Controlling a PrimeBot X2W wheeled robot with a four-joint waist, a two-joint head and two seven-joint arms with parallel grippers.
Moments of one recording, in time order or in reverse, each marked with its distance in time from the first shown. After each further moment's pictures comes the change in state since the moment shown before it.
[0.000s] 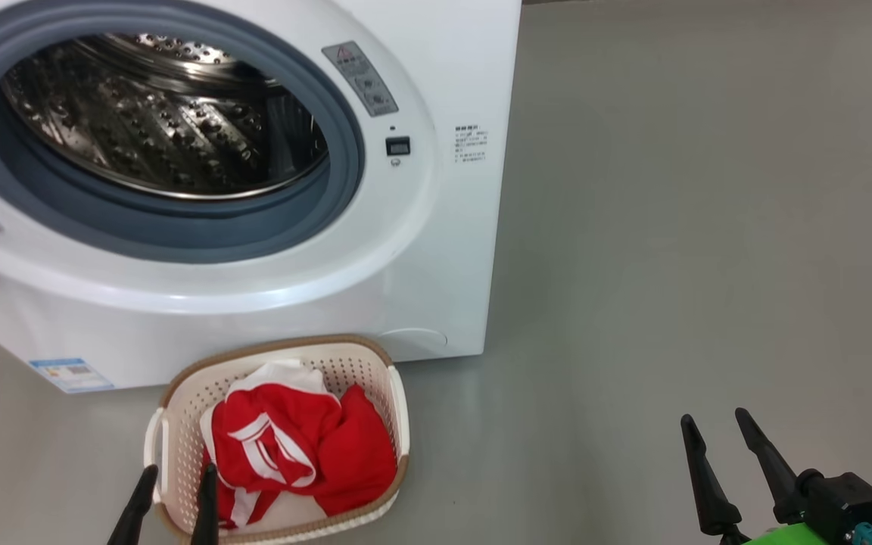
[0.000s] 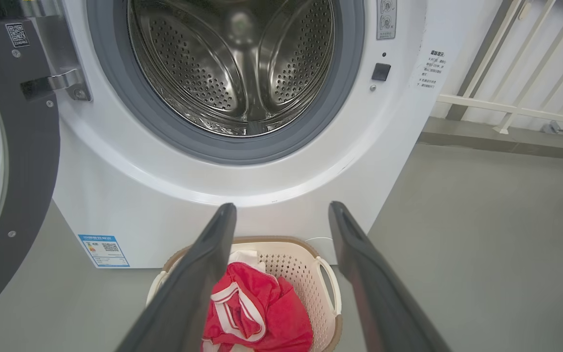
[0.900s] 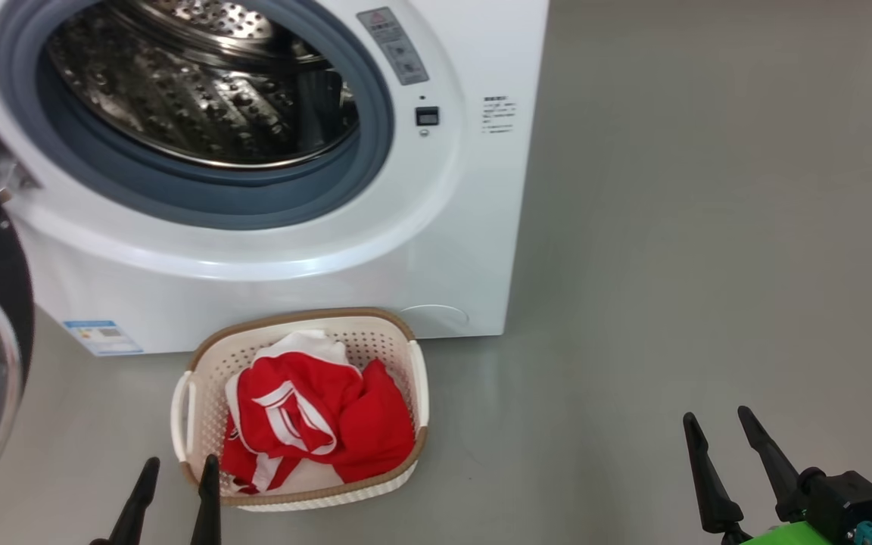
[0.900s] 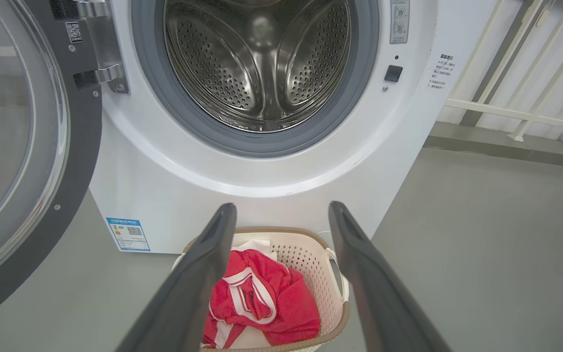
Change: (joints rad) left arm -0.021 -0.011 0.002 0.009 0.002 0.000 0.000; right arm -0.003 0.000 -0.007 0.000 -0.002 0.000 0.000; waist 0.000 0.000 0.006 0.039
